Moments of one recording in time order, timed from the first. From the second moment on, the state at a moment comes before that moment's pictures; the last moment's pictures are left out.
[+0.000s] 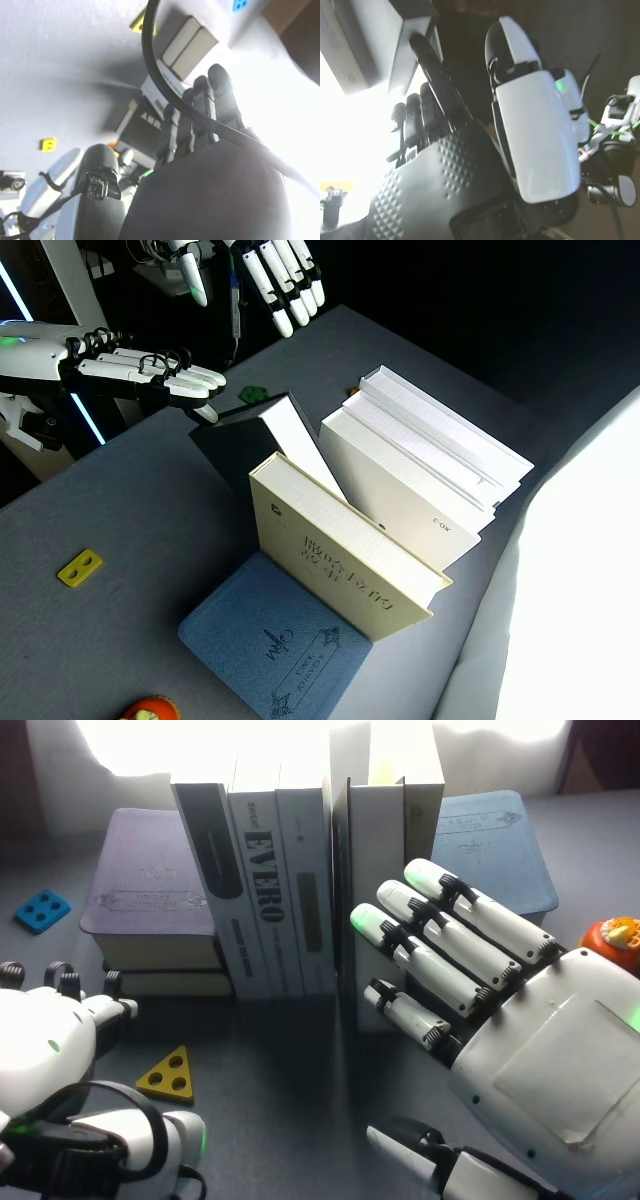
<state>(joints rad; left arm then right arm) -0.28 -0.81 0.13 -2.40 -1.77 2.98 -0.75 -1.00 0.41 0.48 1.13 -2.18</state>
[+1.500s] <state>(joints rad) -0.28 -0.81 0.13 -2.40 -1.77 2.98 -0.89 -1.05 0.52 0.43 0.99 -2.20</state>
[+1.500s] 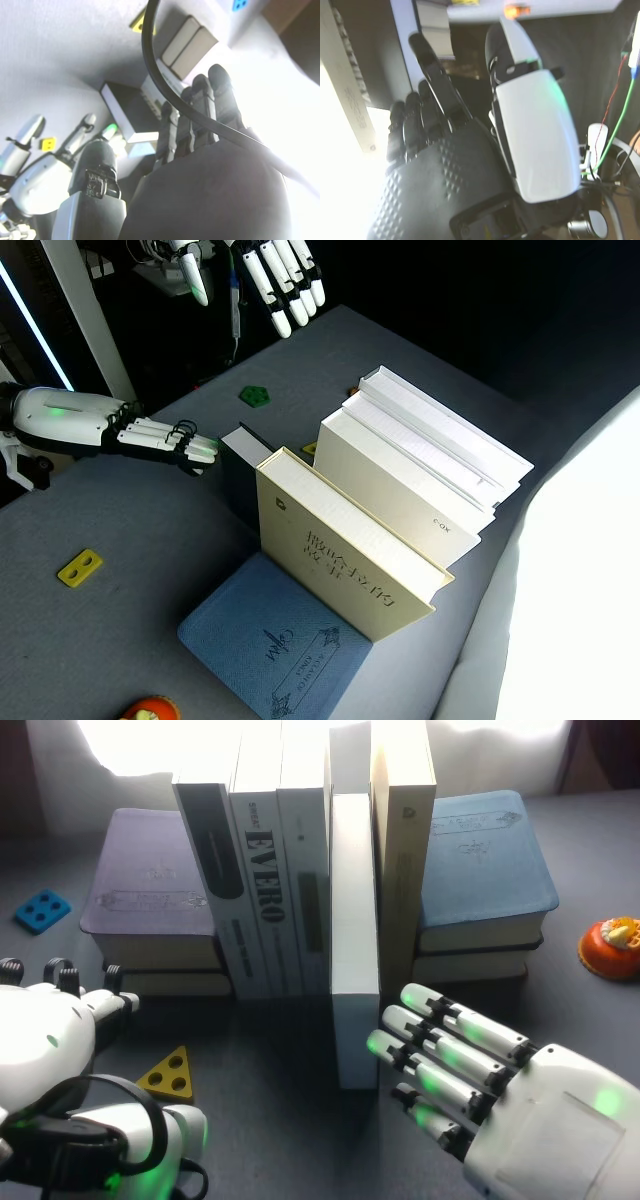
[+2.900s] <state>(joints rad) -0.28 -0.81 0.13 -2.40 -1.77 2.98 -0.62 -0.48 0.38 0.40 0.72 -1.71</state>
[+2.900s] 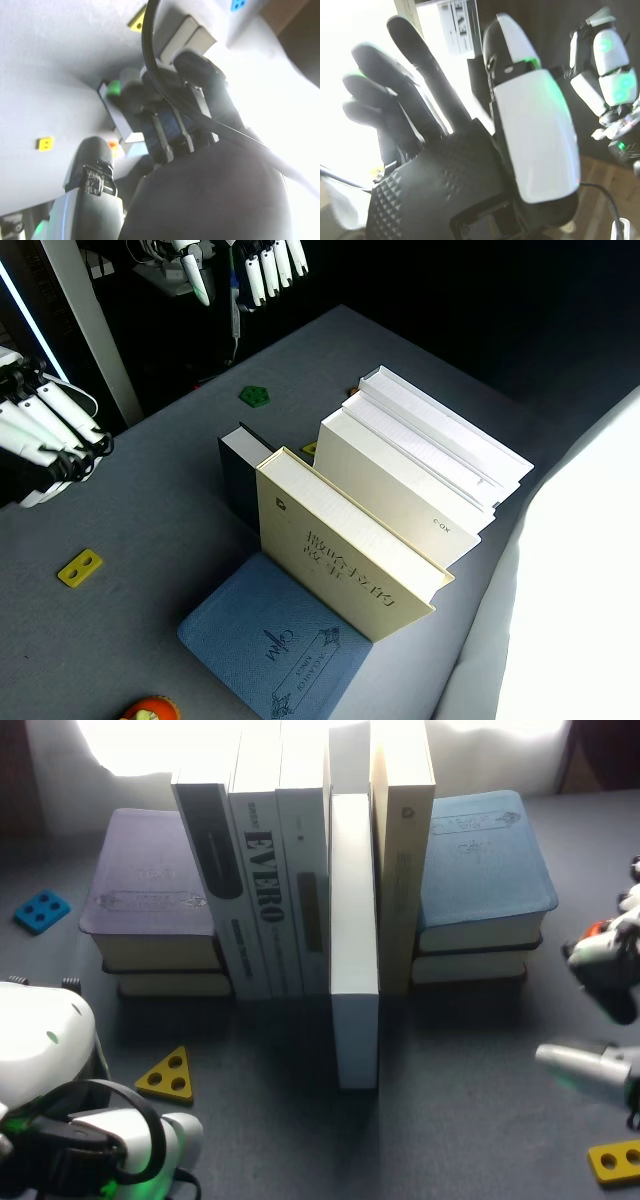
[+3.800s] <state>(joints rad) -0.28 -0.81 0.13 -2.40 -1.76 2.98 -0.44 -0.53 0.49 0.39 0.42 -1.61</state>
